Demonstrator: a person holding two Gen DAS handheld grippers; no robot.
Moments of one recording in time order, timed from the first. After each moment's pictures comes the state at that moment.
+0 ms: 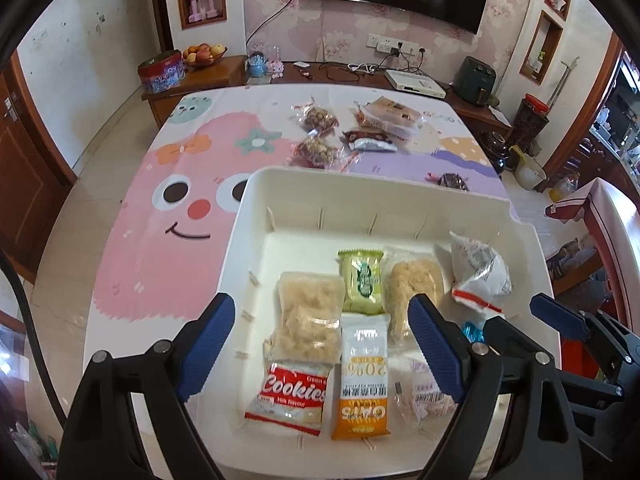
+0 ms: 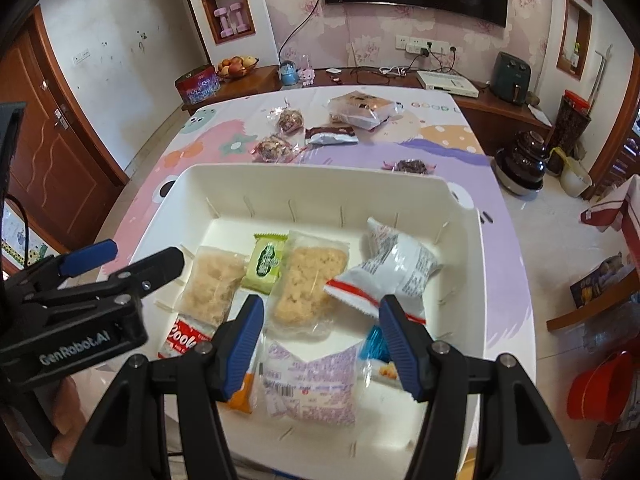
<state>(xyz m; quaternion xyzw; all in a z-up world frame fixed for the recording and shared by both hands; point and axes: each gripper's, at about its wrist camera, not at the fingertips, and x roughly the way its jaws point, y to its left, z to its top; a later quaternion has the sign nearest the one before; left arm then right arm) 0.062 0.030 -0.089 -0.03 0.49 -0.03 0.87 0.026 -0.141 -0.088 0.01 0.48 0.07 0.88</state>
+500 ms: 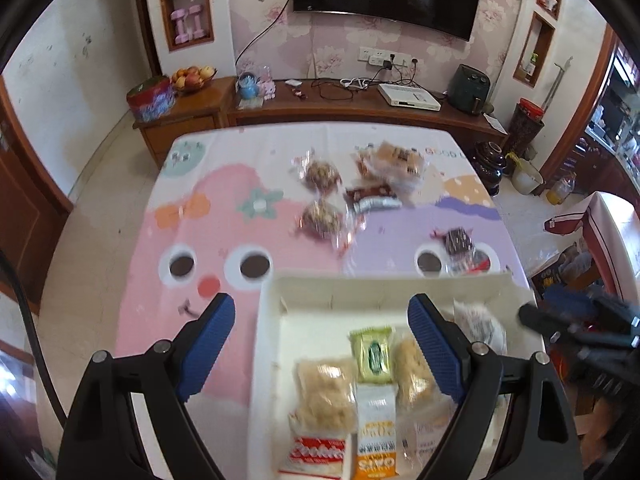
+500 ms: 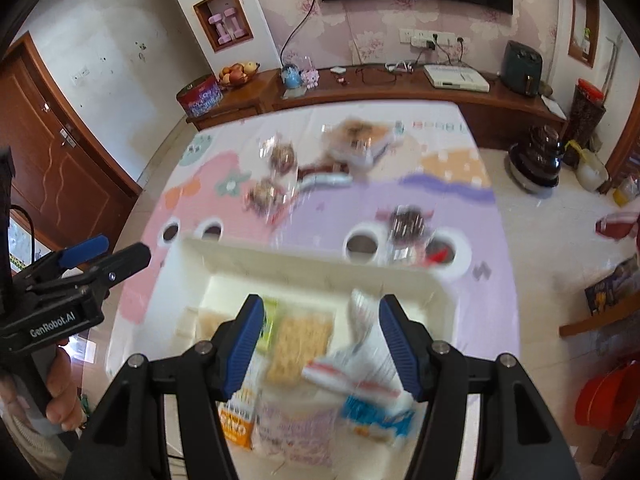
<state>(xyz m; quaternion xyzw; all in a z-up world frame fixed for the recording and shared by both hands) 0.153 0.047 -0.034 0.00 0.48 -0.04 0.88 0.110 -0.177 -0.035 0.05 0.50 0.10 0.86</state>
